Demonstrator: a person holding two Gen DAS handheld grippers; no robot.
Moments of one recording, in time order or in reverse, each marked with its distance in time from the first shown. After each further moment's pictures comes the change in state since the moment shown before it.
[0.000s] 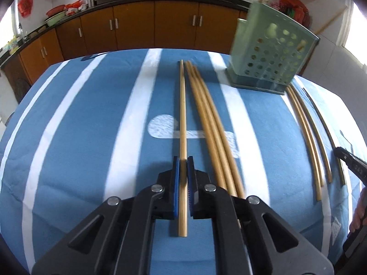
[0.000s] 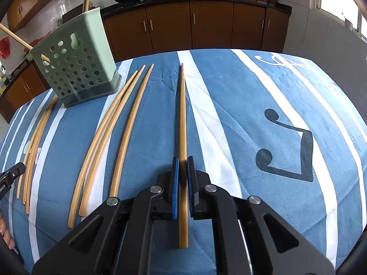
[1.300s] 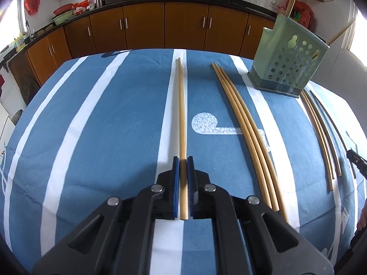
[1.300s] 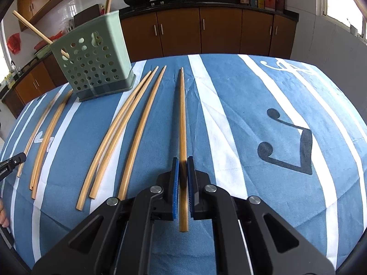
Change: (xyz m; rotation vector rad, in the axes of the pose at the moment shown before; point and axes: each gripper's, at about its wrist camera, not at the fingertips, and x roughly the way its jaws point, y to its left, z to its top) left arm -0.016 0.036 -0.004 0.006 -0.013 0.023; right arm -0.030 -0.003 -0.012 -0.022 -0.077 0.035
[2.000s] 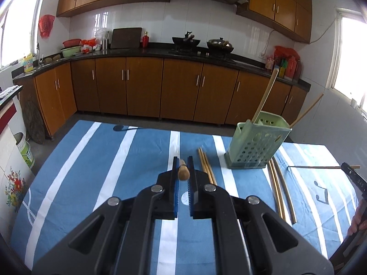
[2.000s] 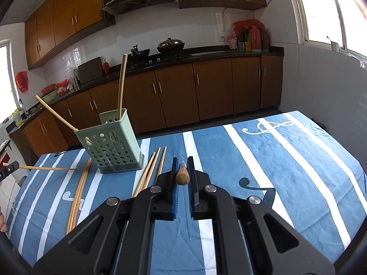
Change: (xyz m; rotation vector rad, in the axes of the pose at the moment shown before) left arm -0.117 0.005 0.058 -0.040 -0.328 -0.059; right arm -0.088 -0.016 0.055 0.067 -0.302 0.022
